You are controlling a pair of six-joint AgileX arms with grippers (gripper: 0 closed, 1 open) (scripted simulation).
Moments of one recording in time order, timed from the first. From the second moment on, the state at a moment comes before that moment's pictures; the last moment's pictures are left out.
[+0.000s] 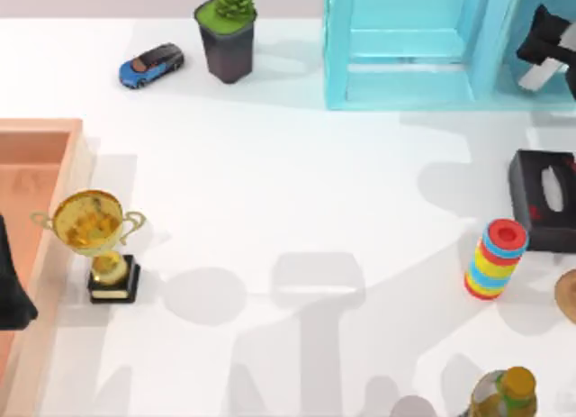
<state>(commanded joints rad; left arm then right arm) 0.00 0.00 0.00 0.00 0.00 0.00 -0.05 2.42 1.26 1.14 -0.04 0.41</state>
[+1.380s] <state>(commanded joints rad) 0.00 0.00 0.00 0.00 0.00 0.00 -0.06 2.37 1.20 1.08 -0.03 0.40</state>
